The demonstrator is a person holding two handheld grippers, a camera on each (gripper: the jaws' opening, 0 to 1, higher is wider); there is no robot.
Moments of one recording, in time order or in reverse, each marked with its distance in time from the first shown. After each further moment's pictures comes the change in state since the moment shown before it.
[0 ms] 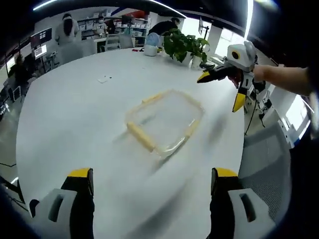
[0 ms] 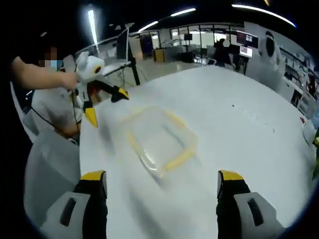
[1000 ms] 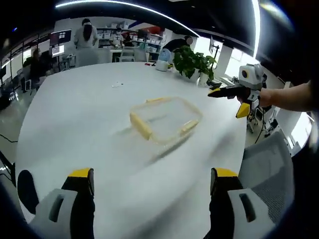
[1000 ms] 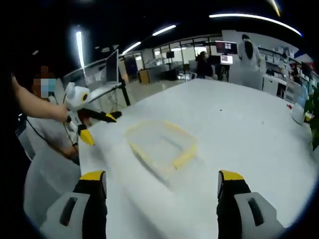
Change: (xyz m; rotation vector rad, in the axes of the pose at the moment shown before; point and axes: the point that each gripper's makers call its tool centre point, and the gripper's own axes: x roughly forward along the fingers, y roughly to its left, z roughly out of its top) left arm -0.017 -0.010 -0.024 -0.096 -0.154 0.066; right arm -0.015 0.019 -0.005 0.126 -0.183 -0.092
